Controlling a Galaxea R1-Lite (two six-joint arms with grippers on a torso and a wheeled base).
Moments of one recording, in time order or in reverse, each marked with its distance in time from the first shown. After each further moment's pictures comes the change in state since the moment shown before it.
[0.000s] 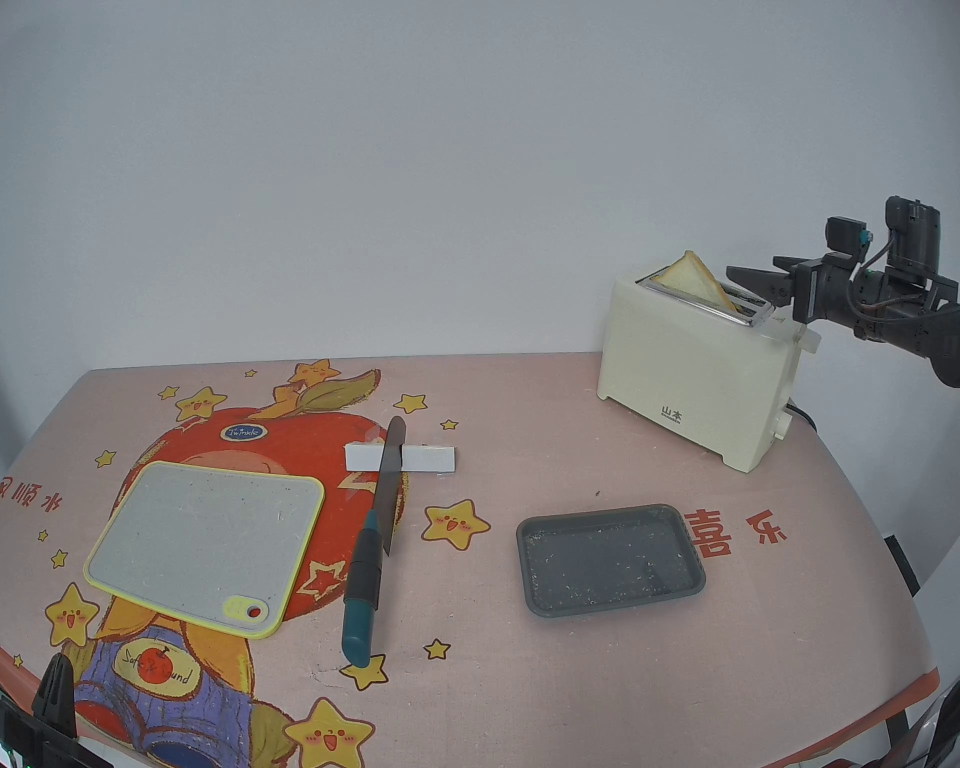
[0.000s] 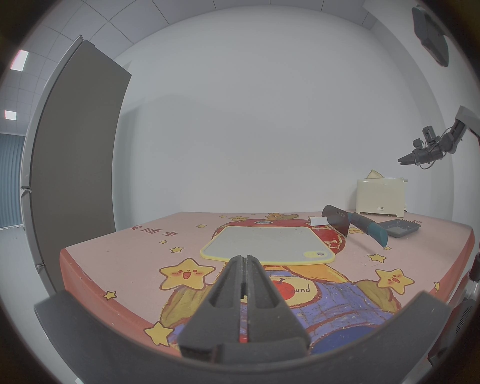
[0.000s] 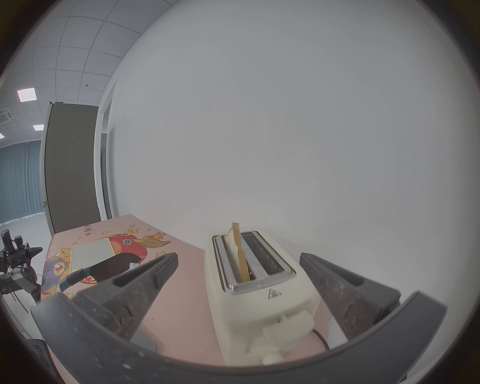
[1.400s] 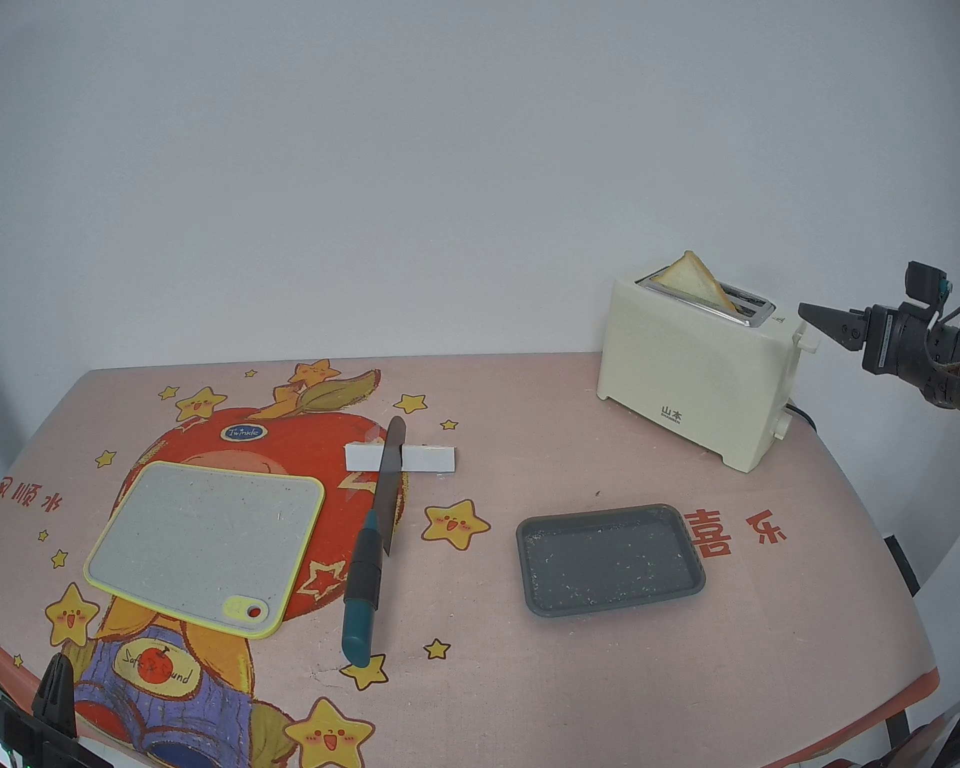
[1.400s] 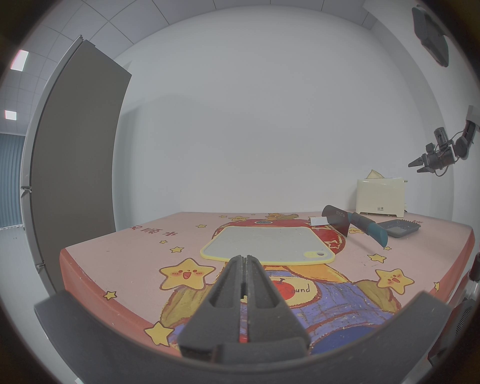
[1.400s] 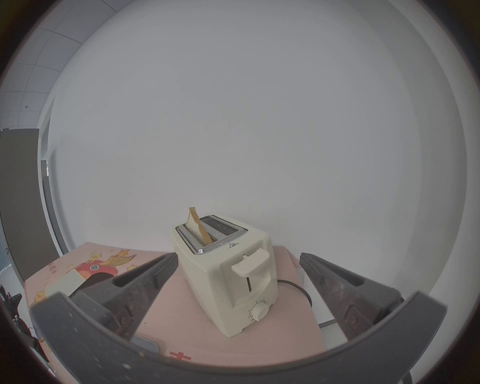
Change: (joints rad) left arm 0.001 0.000 0.000 0.000 0.000 0.000; right arm -0.039 -0.362 0.366 0.009 -0.120 0.121
